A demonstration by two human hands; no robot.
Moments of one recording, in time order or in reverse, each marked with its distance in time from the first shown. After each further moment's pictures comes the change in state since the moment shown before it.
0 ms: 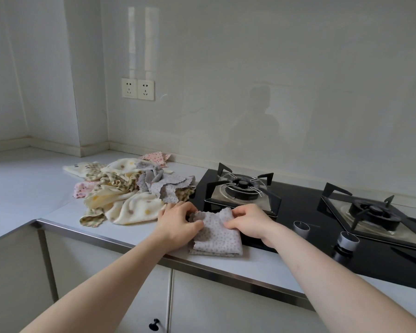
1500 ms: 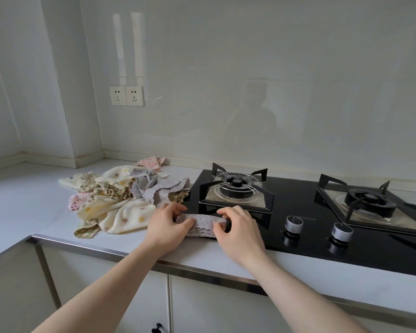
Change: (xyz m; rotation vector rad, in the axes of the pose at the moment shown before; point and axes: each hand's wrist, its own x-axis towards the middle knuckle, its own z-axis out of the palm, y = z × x) left_hand -0.001 -0.004 0.001 -0.129 0.183 -0.023; right_hand -0.019 0.028 0.040 -0.274 0.422 -0.399
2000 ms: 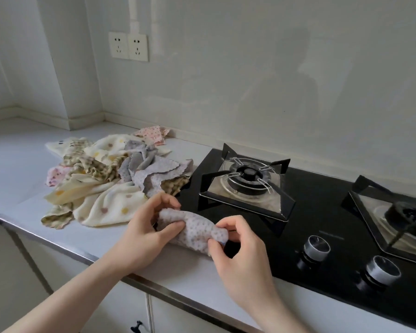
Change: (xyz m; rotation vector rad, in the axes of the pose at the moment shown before) left_hand -0.004 0.003 -0.009 -0.427 -0.086 0.059; right_hand -0.006 -0.001 -0.012 0.424 -0.103 0.022
